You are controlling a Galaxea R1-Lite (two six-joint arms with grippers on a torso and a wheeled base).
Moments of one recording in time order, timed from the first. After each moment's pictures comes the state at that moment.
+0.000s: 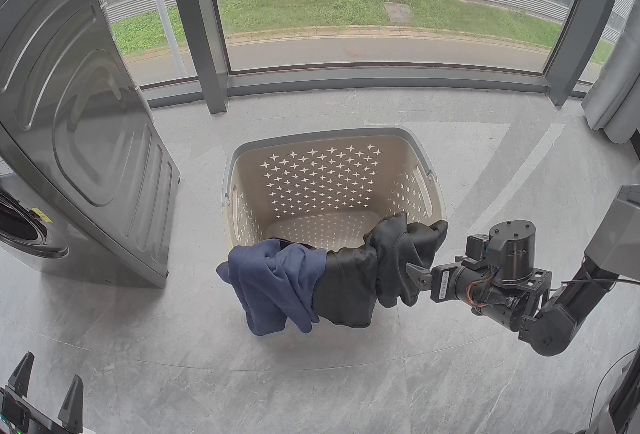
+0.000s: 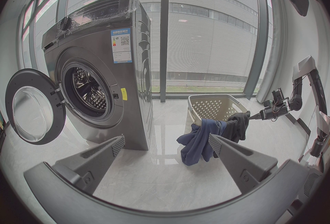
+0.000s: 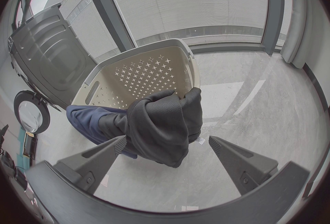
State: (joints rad) left arm 0.00 0.02 -0.02 0.00 0.02 -0.04; right arm 0.51 2.00 -0.53 -1.08 -0.19 0.24
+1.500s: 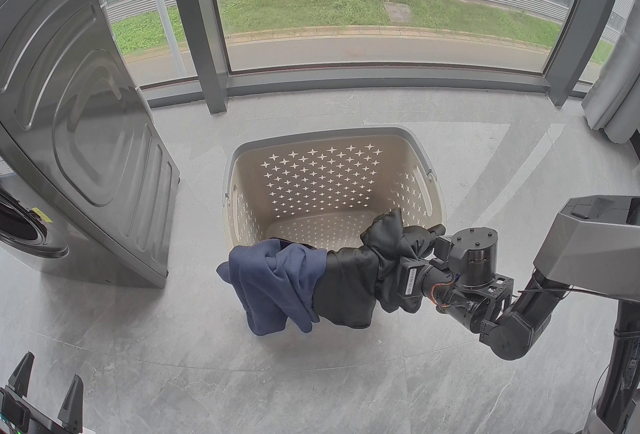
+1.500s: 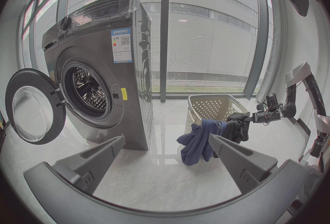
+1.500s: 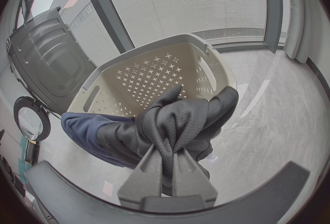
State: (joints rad) left arm 0.00 0.02 -0.02 0.00 0.02 -0.04; right arm 0.56 2.19 -0.68 -1.20 -0.23 0.28
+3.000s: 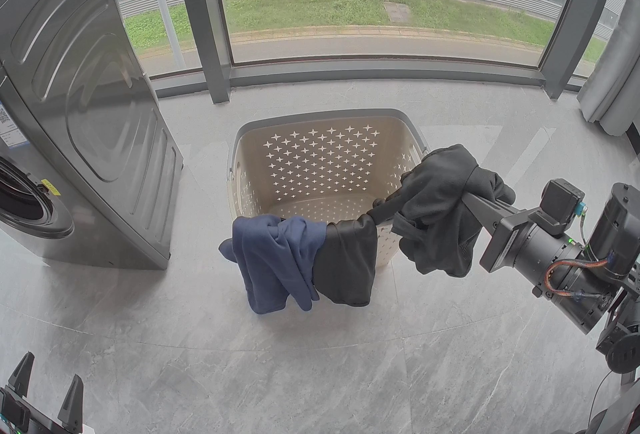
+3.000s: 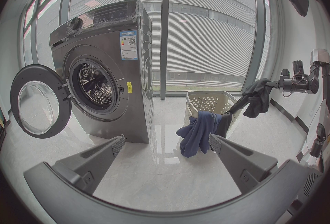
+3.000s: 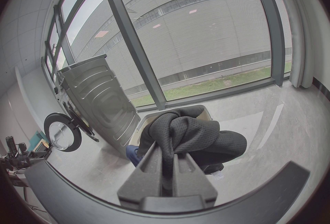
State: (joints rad) left arm 0.00 0.02 -0.02 0.00 0.02 -0.04; right arm 0.66 1.53 -0.43 -1.17 -0.23 0.18
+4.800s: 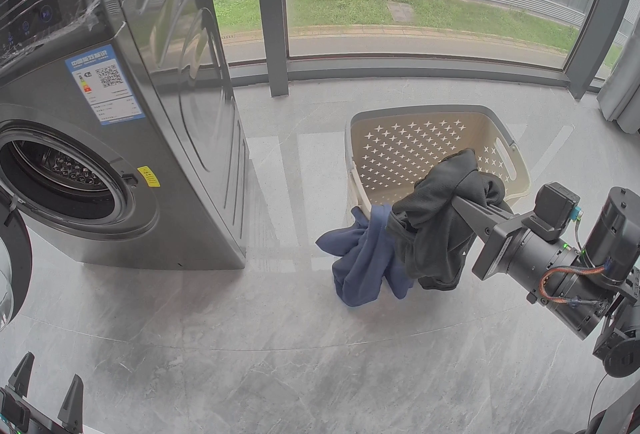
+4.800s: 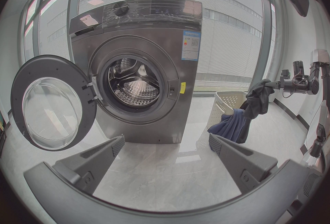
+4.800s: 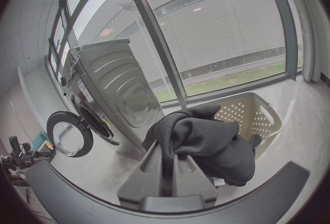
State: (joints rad) left arm 0.00 0.02 -0.02 0.00 0.02 -0.05; right arm 0.70 1.54 -0.43 -1.18 -0.22 0.18
